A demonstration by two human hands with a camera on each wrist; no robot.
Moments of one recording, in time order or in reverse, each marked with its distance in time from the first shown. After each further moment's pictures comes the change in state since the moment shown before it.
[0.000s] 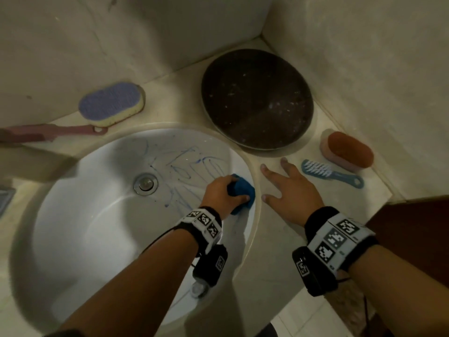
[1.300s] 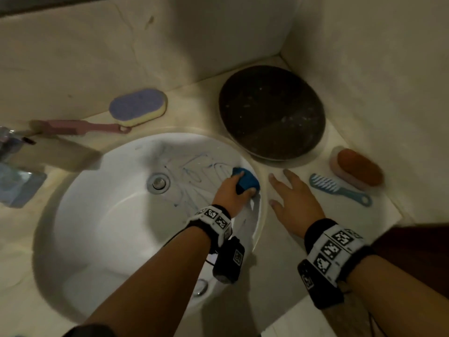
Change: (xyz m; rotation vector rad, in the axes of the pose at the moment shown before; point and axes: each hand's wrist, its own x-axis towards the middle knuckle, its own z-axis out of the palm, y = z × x) left_hand 0.002 0.013 -0.003 -0.178 -0.032 -0.075; right_hand 0.003 0.000 0.005 -0.021 0.038 -0.068
